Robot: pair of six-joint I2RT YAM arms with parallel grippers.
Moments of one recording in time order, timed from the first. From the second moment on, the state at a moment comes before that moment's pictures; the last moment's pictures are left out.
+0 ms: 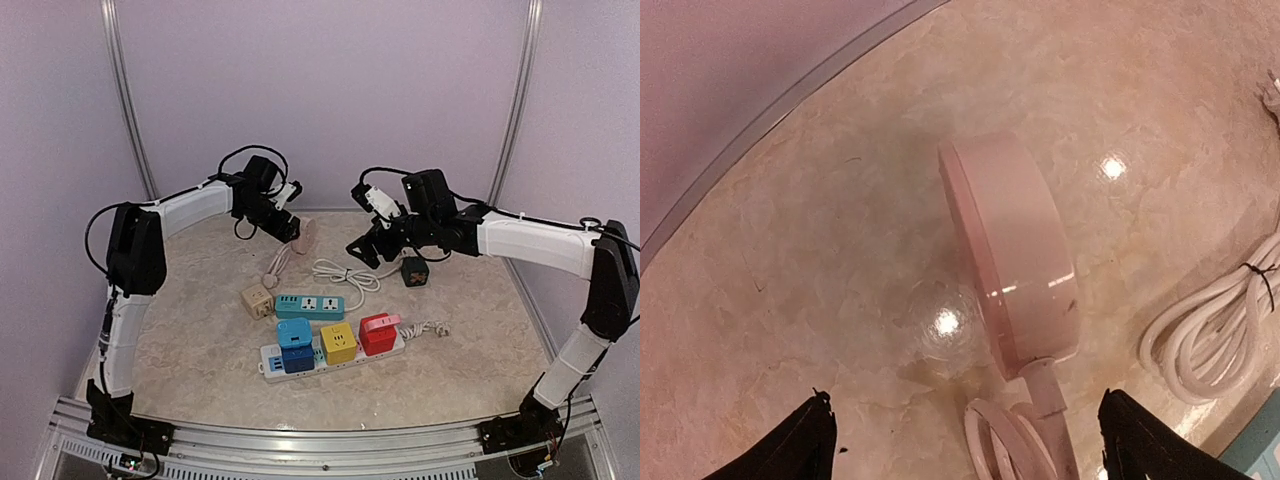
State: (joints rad) left arm -0.50 2.31 2.08 -0.67 0.07 0.21; right arm 0.67 1.64 1.29 -0.17 -0.15 -0.26
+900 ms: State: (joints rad) left arm -0.47 2.43 2.16 -0.64 0.25 0.07; right arm 0.67 1.58 1.20 -0.12 -0.04 -0.11
